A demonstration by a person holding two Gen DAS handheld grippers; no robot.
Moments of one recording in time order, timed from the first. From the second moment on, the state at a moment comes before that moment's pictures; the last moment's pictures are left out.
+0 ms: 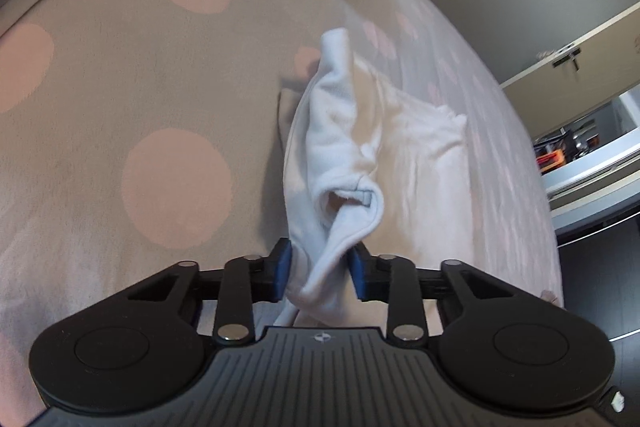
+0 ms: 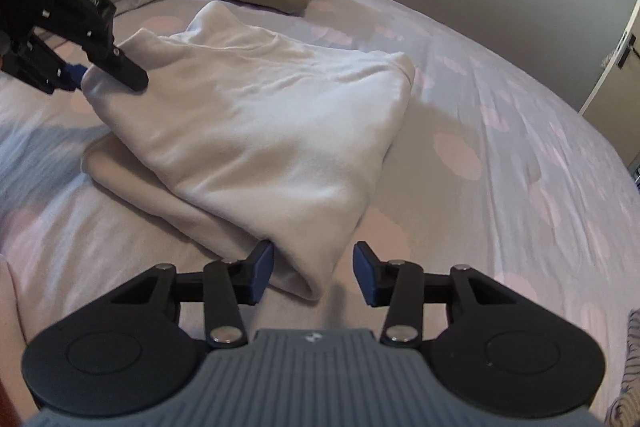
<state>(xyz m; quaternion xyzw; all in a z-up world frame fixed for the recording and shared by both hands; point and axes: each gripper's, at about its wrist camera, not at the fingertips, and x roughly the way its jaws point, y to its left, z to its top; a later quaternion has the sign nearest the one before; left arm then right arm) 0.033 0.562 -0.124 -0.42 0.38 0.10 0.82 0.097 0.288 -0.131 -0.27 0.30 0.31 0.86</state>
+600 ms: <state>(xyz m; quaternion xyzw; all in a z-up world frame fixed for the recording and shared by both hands) 0.043 0.557 -0.116 -0.42 0.35 0.05 0.84 0.098 0.265 -0.093 -0.24 0.24 0.25 0.91</state>
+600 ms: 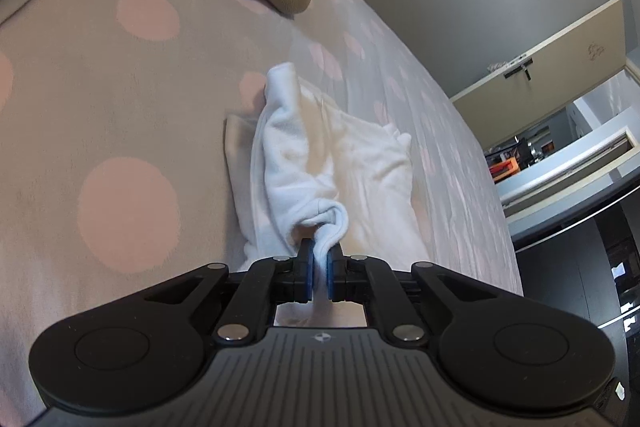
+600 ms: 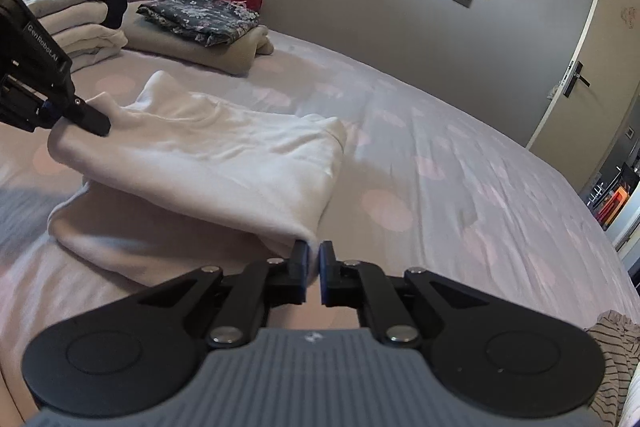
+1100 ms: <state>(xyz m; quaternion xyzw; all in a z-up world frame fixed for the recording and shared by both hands) 0.060 0.534 -0.136 -0.32 0.49 0.07 0.81 0.127 0.265 -0.129 -0.21 0.39 0.26 0.86</state>
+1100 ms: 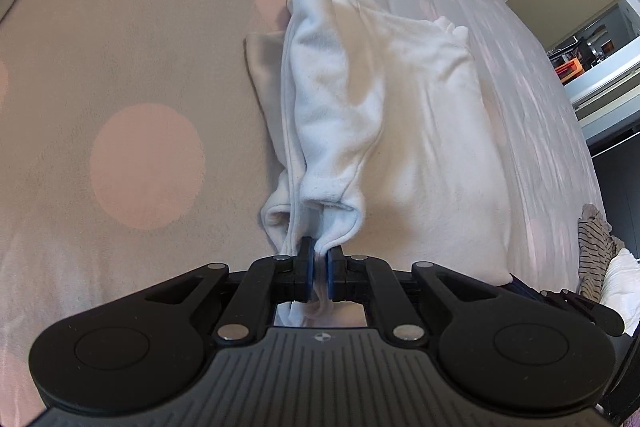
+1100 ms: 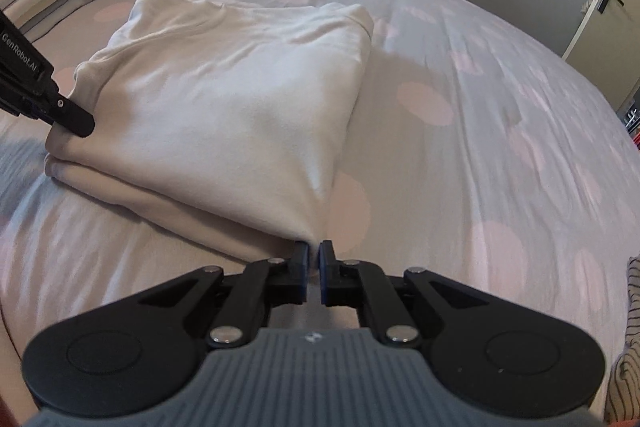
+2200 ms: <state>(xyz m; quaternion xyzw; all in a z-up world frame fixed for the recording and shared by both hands) 0.077 0.571 -0.101 -0.35 0.32 0.14 0.87 0.185 0.248 -0.084 -0.03 0.38 0.24 0.89</state>
